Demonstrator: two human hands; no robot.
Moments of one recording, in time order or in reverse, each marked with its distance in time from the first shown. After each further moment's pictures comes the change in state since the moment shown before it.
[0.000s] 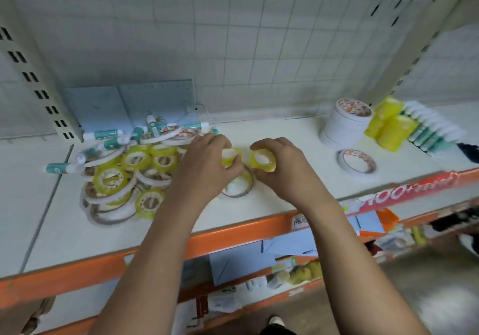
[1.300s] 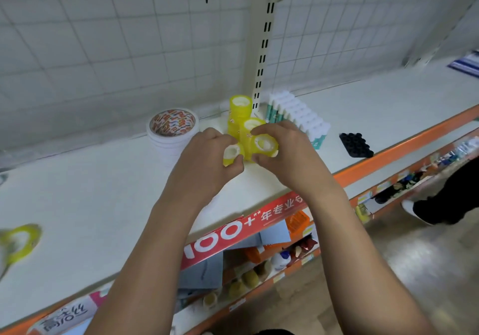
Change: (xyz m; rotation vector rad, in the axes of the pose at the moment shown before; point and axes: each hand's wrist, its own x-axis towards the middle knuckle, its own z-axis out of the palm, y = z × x) left_hand 0.130 0.293 0.235 -0.059 -0.201 0.196; right_hand 0.004 0.335 -0.209 -0.014 0.131 0.167
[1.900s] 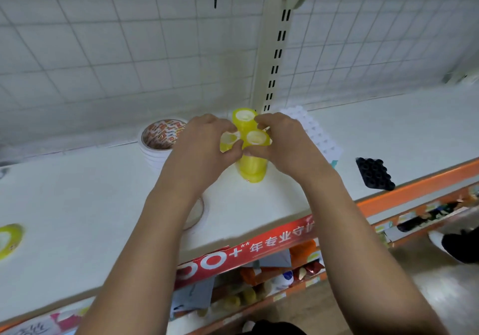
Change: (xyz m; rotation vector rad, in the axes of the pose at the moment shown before) left_hand 0.055 0.004 0.004 0.077 0.130 -0.052; right_hand 0.078 0.024 -0.001 0.060 -0.137 -0.063
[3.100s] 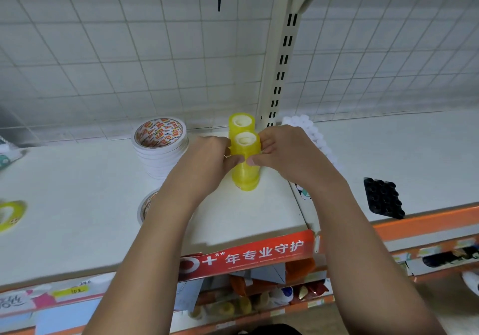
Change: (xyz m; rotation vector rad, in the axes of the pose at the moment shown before) left_hand 0.005 0.020 0.030 0.085 -0.145 -0.188; right_hand 0.011 0.038 -0.015 0.251 -0.217 -0.026
